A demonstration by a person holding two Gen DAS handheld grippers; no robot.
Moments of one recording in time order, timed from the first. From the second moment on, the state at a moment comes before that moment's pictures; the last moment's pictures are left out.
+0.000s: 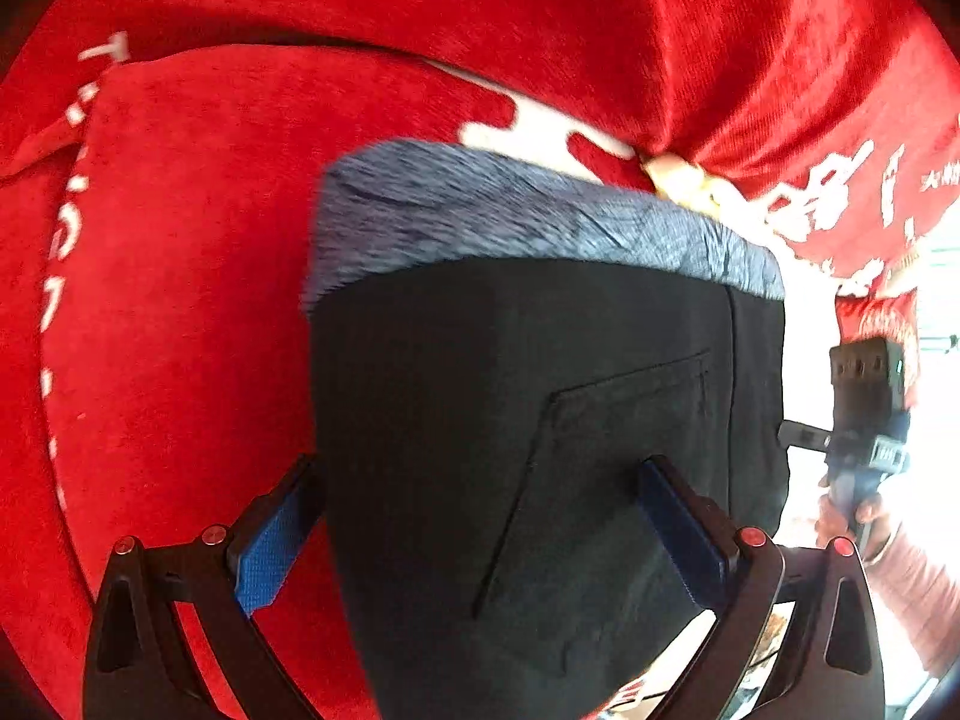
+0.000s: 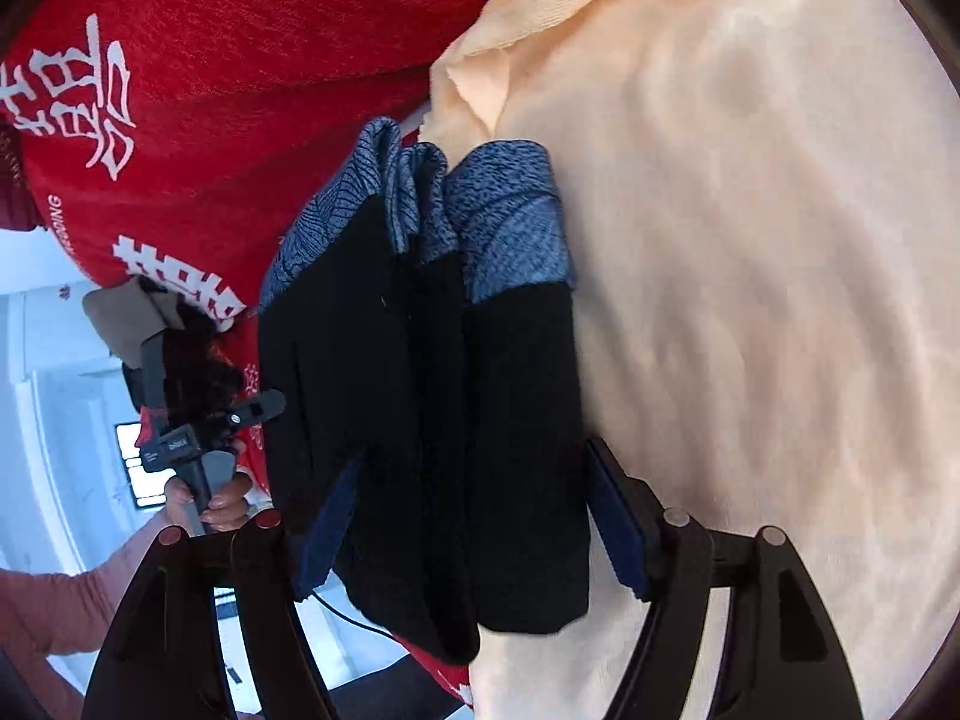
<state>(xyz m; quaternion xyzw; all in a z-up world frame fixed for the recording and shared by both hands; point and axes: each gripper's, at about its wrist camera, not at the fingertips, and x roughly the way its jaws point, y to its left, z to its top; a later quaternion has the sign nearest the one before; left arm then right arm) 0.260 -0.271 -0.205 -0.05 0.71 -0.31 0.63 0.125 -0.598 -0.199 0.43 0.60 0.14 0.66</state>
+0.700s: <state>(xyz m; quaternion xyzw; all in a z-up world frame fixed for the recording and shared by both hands) 0.244 -0.280 -0.178 -0.05 0.65 -0.29 0.70 0.129 -0.593 -0.190 0.44 0.59 0.11 0.67</state>
